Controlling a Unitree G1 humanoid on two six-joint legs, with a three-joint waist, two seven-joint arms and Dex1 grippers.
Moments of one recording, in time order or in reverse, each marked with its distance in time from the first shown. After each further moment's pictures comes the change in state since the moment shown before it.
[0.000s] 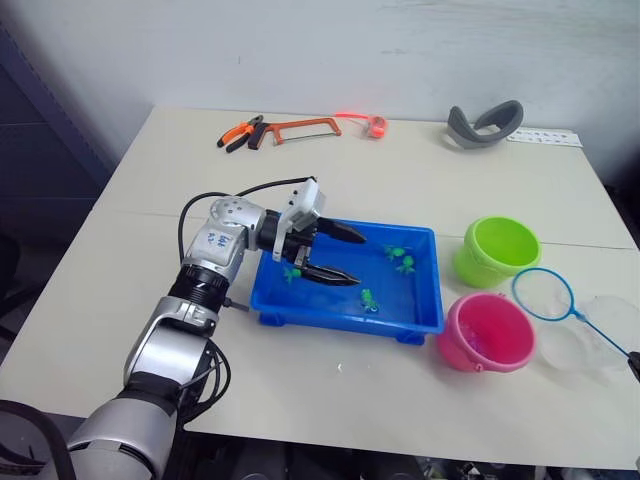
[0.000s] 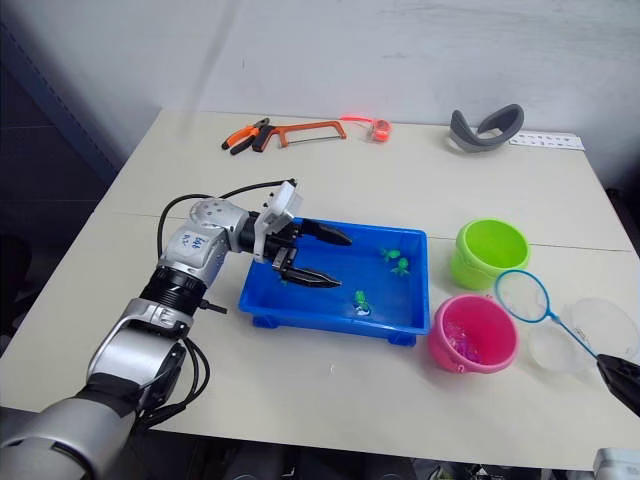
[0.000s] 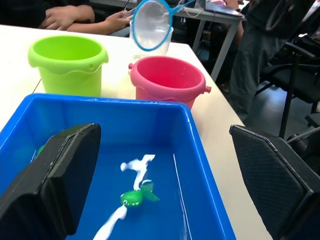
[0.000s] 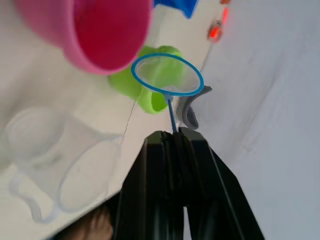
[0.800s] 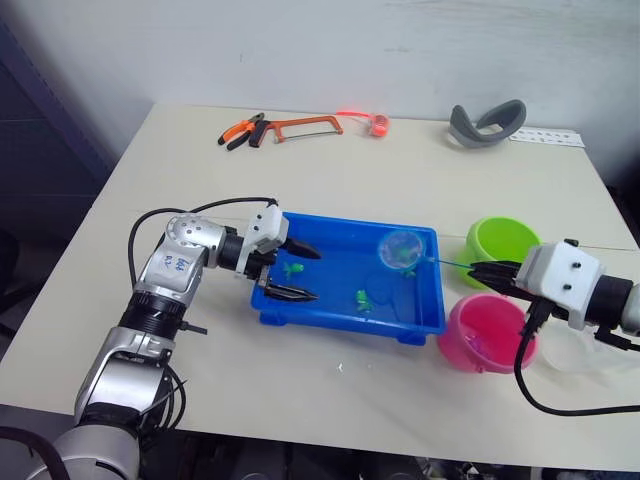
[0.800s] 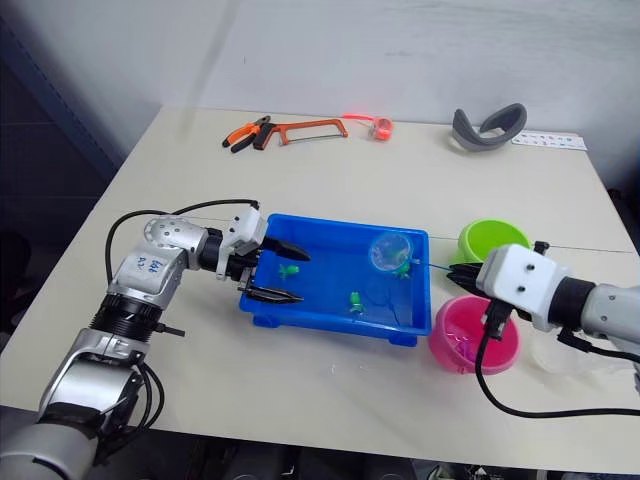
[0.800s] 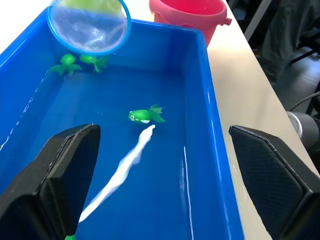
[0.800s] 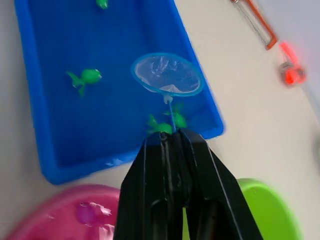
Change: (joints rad) left arm 0.207 0.193 0.023 -0.284 0.029 0.096 0.081; right arm -0.798 -0.495 0.816 -0.045 0.689 1.242 0.048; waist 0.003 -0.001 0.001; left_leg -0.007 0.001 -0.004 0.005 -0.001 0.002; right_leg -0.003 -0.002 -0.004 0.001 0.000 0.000
